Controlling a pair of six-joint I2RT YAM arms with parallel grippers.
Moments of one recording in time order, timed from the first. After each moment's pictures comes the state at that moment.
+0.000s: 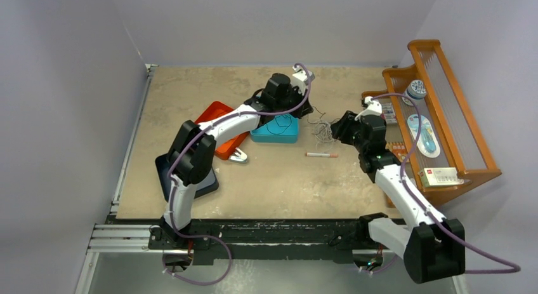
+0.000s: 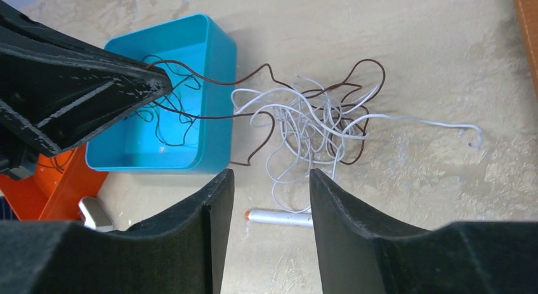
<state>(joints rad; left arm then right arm) -0.70 2.09 1.67 0.02 0.35 -0.21 0.17 1.07 0.64 -0.01 0.00 0.45</state>
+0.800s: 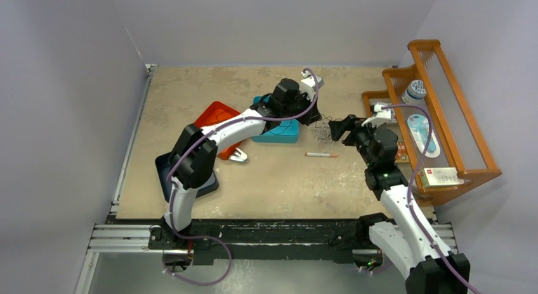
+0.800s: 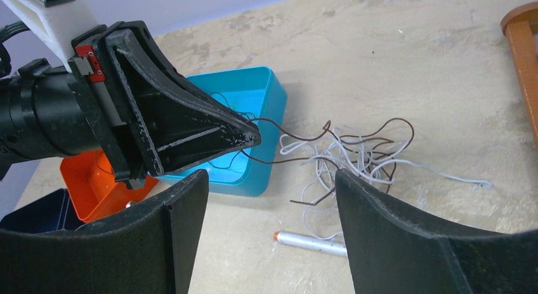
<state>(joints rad) -0.77 2.07 1.67 0.01 0.35 -0.26 0.17 0.81 0.53 0.12 -0.07 0.42</state>
